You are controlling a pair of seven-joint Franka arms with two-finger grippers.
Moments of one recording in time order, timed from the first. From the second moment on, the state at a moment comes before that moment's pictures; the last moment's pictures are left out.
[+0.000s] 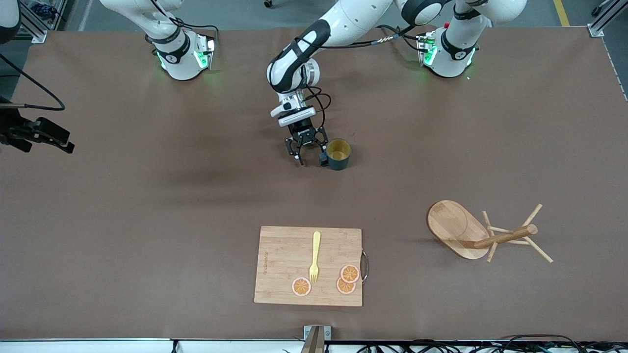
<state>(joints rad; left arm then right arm) -1.10 0.95 -0.19 -1.57 1.45 1.76 -2.34 0.00 0.02 -0.06 -1.59 0.01 1.66 -0.02</state>
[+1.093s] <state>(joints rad) -1.09 0.97 -0.16 -1.54 1.45 1.77 -2.34 0.00 0.02 -0.06 -1.58 0.01 1.67 -0.02</state>
